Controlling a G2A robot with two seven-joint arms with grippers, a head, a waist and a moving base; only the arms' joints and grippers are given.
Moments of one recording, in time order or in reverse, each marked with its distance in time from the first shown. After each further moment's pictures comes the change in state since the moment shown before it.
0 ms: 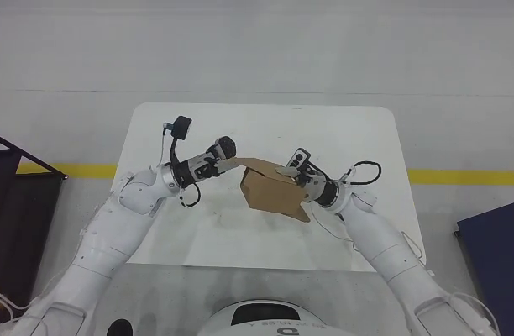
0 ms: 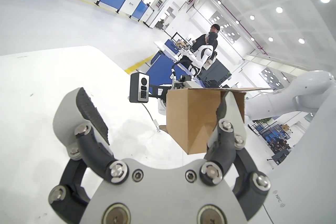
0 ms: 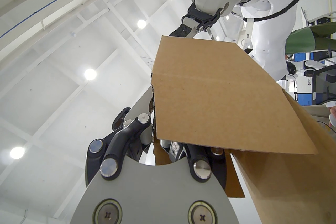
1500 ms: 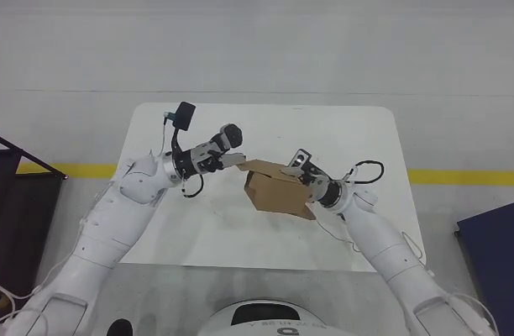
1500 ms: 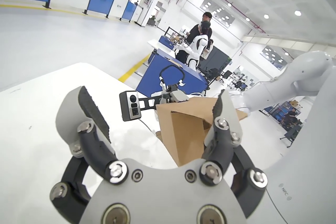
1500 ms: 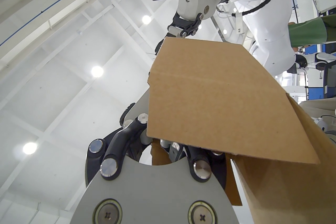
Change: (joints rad) left arm -0.064 -0.009 0.007 -0.018 0.073 -0.067 0.039; right arm -0.001 -0.008 0.019 0.020 0.016 0.043 0.044
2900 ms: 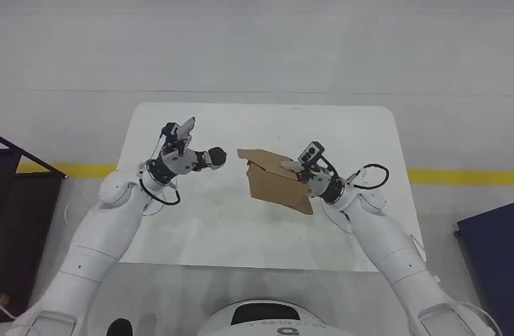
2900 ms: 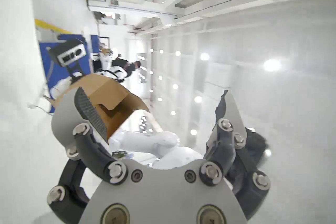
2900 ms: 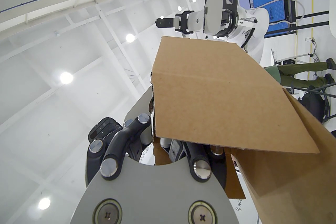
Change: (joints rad) left arm 0.105 0.034 -0.081 0.019 -1.188 0.886 -0.548; right arm -0.042 0.013 0.070 -0.078 -0.141 -0.170 -0.137
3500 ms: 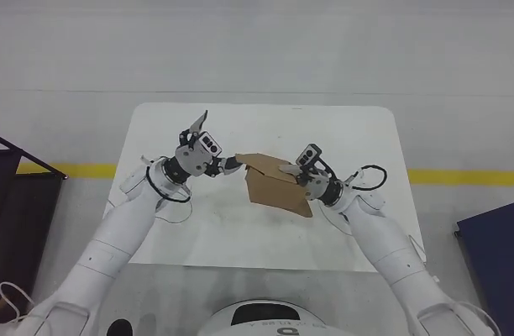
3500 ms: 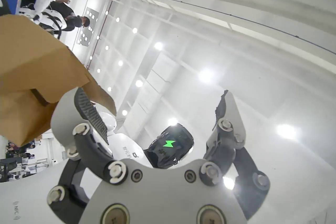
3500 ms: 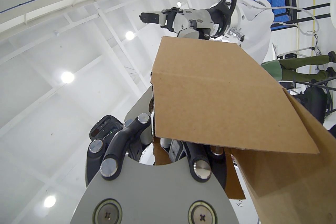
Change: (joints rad) left arm -0.052 -0.050 0.092 0.000 -0.241 0.292 -0.021; right arm 0.002 -0.004 -0.013 0.016 -0.007 0.011 0.018
